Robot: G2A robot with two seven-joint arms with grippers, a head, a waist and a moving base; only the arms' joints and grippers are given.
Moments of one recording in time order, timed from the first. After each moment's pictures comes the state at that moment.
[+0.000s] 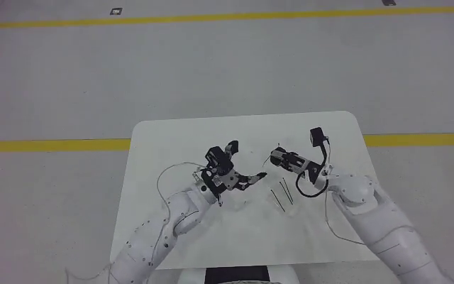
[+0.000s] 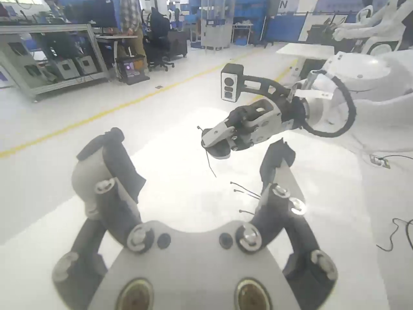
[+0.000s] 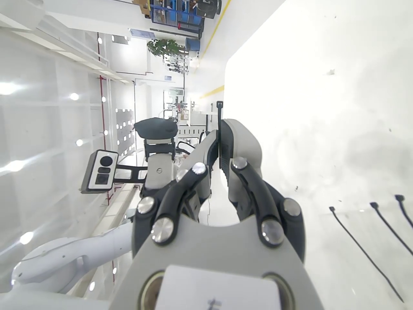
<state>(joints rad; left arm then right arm) 1.40 -1.21 -0.93 -1.68 1.29 -0.28 0.20 -1.38 -0.93 1.14 -1.60 0.29 -0.12 0.56</state>
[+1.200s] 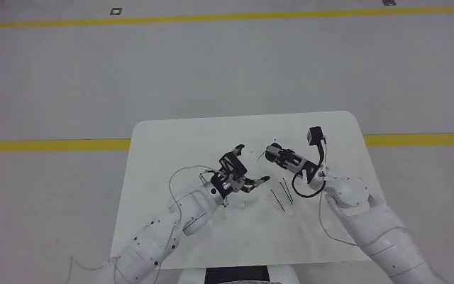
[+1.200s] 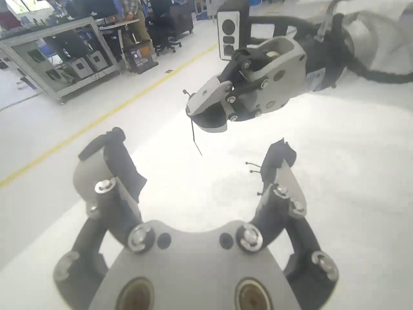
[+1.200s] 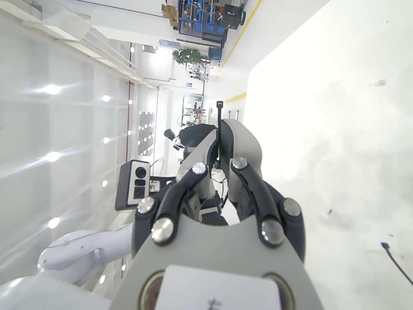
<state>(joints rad) 1.32 -1.19 -0.79 -1.61 1.34 -0.14 0.18 -1.39 -0.96 1.12 -1.60 0.36 -0.22 0.53</state>
